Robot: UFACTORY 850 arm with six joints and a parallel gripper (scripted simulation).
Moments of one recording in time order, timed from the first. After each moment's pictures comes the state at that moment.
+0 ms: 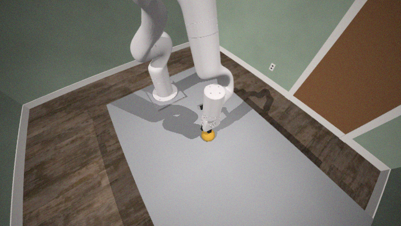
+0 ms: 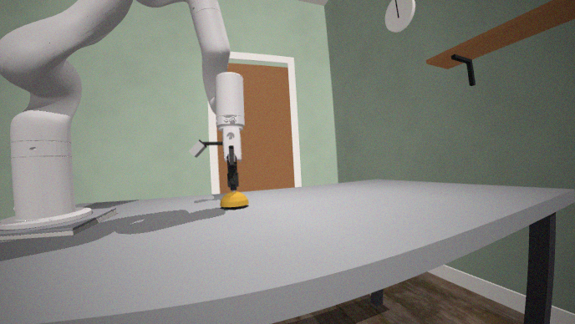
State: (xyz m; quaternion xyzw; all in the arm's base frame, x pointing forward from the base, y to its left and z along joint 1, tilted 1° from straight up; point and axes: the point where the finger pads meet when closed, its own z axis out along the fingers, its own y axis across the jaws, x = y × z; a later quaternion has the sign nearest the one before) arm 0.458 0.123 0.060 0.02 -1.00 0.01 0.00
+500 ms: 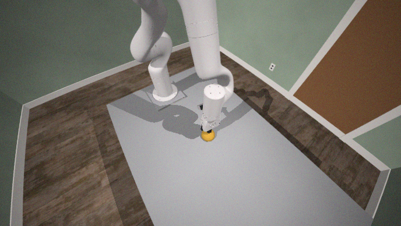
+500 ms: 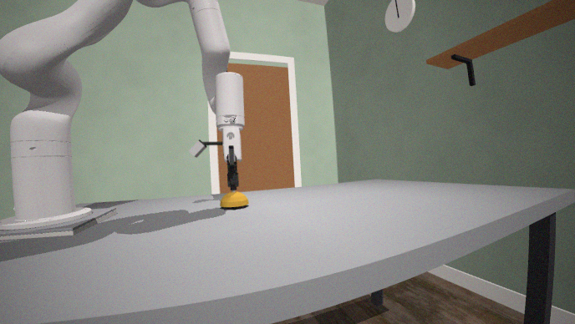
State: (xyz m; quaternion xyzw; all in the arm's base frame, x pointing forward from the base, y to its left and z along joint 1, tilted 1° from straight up) arm 0.458 0.123 0.060 0.02 -1.00 0.01 0.00
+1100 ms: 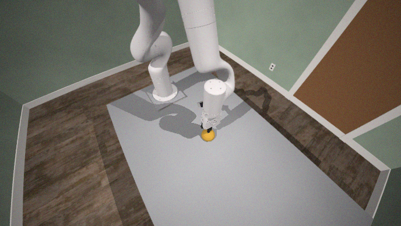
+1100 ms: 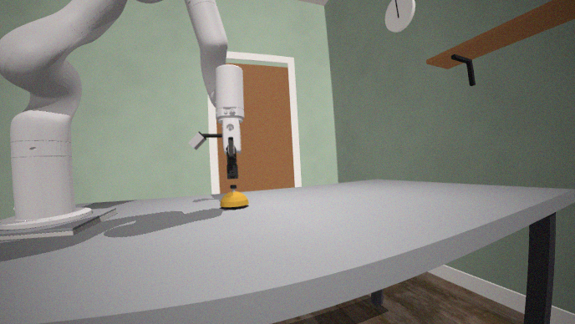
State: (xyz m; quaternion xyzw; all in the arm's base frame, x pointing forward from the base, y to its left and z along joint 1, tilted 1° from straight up) arm 0.458 0.123 0.083 0.02 -1.00 0.01 0.00
